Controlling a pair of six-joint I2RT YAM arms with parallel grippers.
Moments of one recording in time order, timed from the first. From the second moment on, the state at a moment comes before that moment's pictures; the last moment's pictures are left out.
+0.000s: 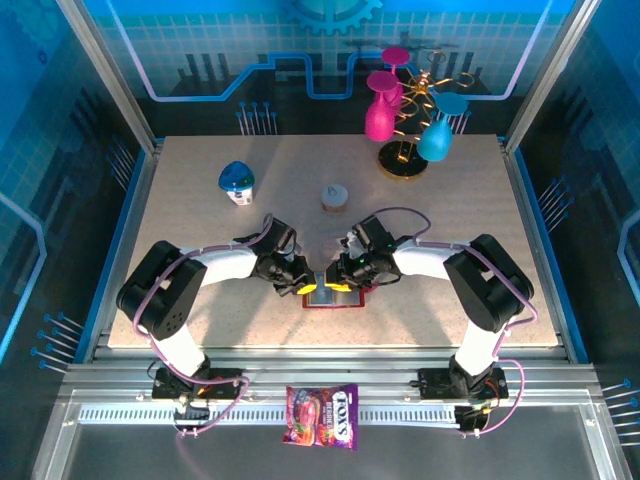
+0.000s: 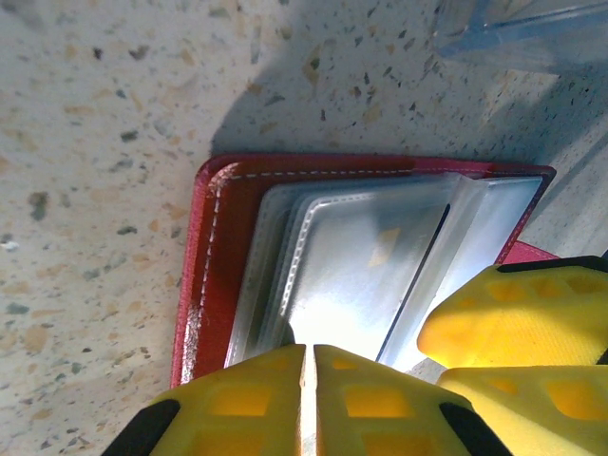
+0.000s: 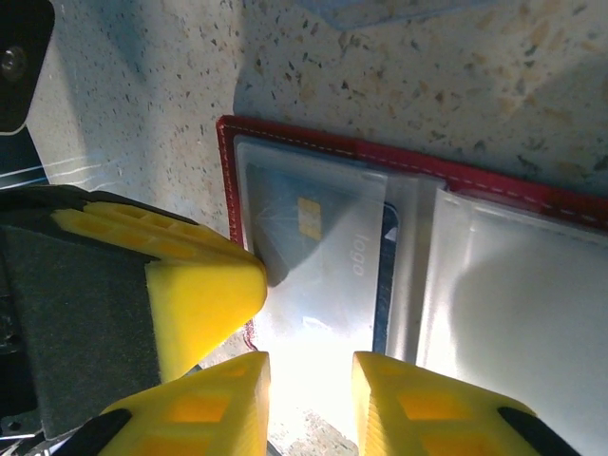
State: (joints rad) left arm -0.49 1.70 0.82 -0.27 0.58 -0.97; right arm 0.60 1.76 0.89 -0.19 -0.65 0.80
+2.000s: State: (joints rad) left arm -0.49 1.67 0.82 -0.29 0.60 -0.95; right arm 0.60 1.78 0.90 -0.18 -0.66 0.81
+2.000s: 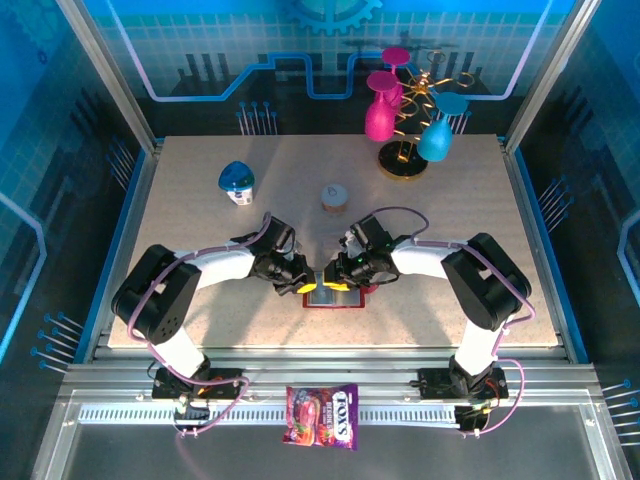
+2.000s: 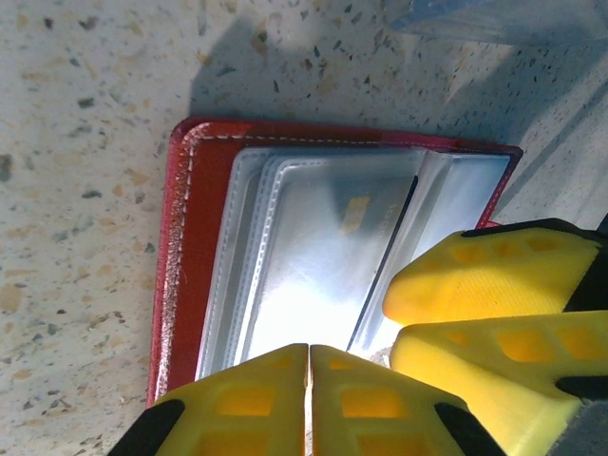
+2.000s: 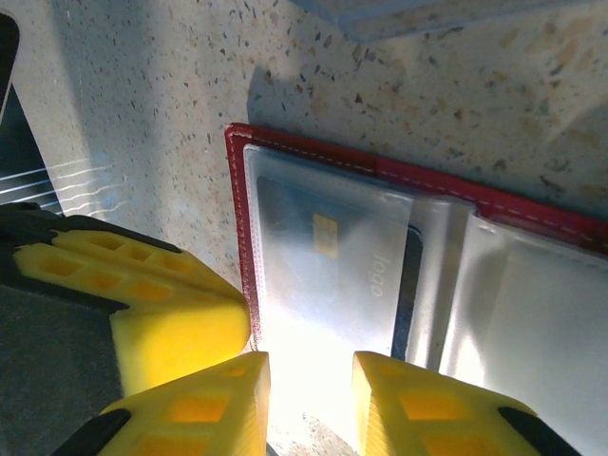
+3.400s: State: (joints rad) left arm -0.49 1.70 0.81 -0.29 0.60 -0.95; right arm 0.60 1.80 0.92 -0.24 -0.64 0.76
